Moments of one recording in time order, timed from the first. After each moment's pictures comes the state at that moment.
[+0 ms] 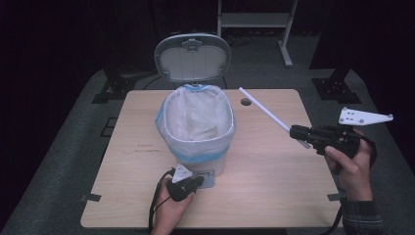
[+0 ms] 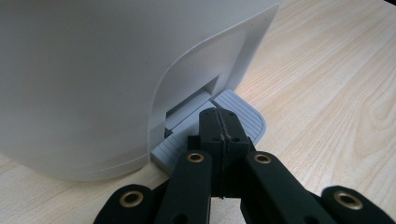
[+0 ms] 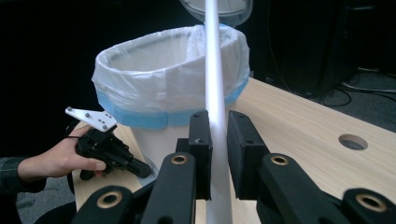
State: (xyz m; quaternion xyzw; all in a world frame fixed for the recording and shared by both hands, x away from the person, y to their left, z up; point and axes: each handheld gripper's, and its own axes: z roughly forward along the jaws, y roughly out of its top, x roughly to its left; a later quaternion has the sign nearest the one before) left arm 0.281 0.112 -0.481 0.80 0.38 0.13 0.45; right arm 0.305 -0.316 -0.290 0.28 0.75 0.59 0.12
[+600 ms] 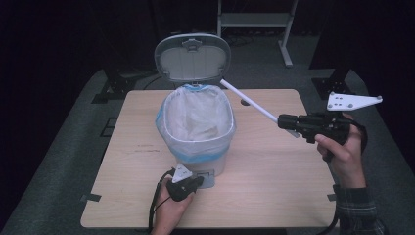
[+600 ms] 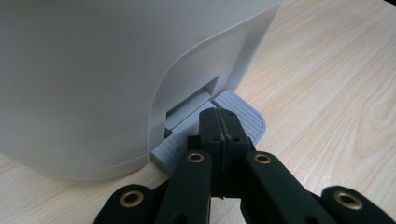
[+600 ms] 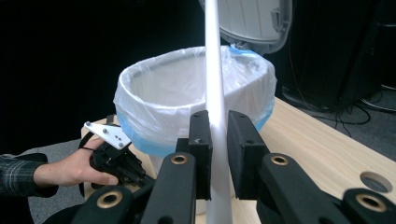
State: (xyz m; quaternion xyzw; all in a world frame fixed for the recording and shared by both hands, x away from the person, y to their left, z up) left arm 0.281 0.112 -0.481 0.80 0.38 0.13 0.45; right arm 0.317 -0.283 -0.255 0.23 0.77 0.59 0.11
